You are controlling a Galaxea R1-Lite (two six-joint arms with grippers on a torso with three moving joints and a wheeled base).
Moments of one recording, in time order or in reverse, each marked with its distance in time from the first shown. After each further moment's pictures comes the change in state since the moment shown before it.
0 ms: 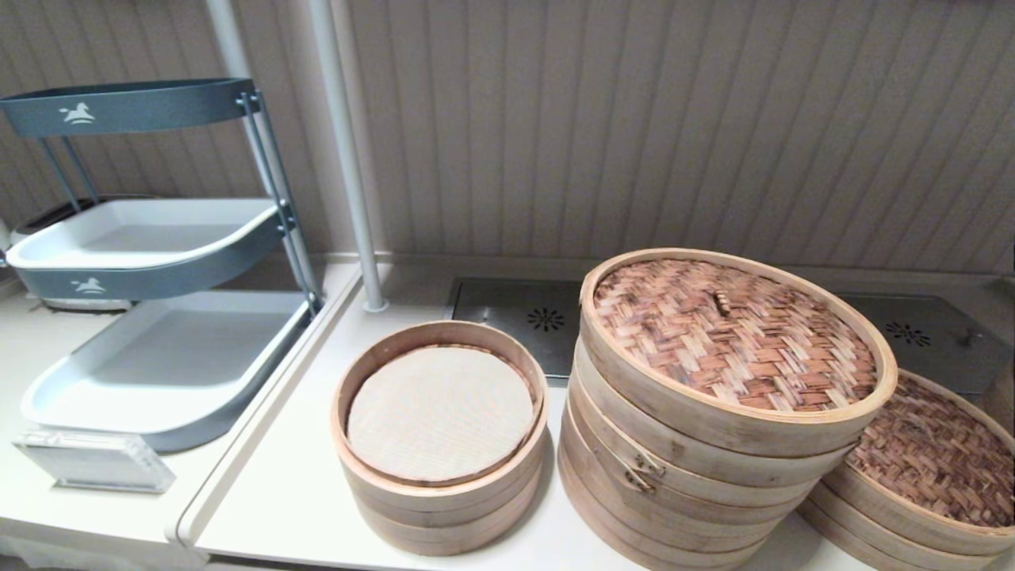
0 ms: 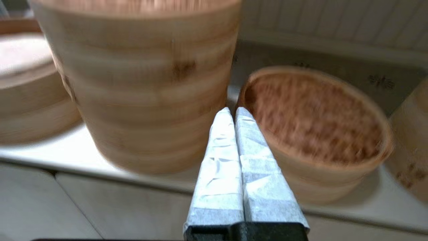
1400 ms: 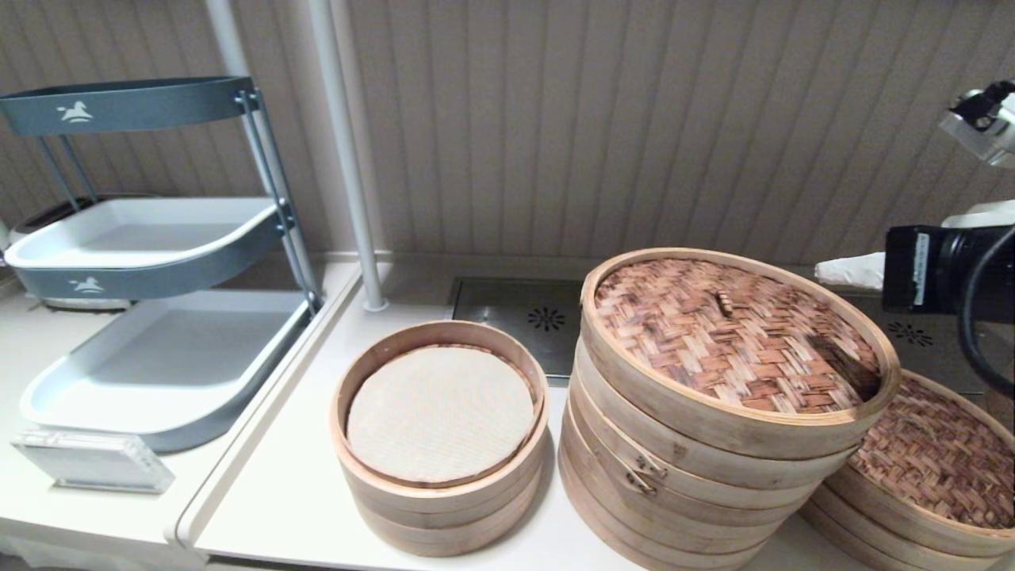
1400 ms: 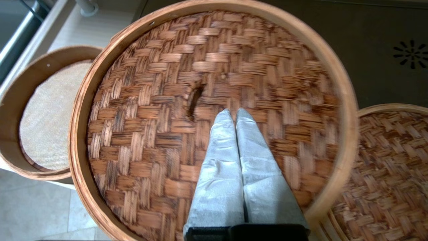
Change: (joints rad) left arm 0.000 0.000 0.000 0.000 0.000 0.000; right arm 0.306 1.104 -0.839 0.141 -0.115 0.251
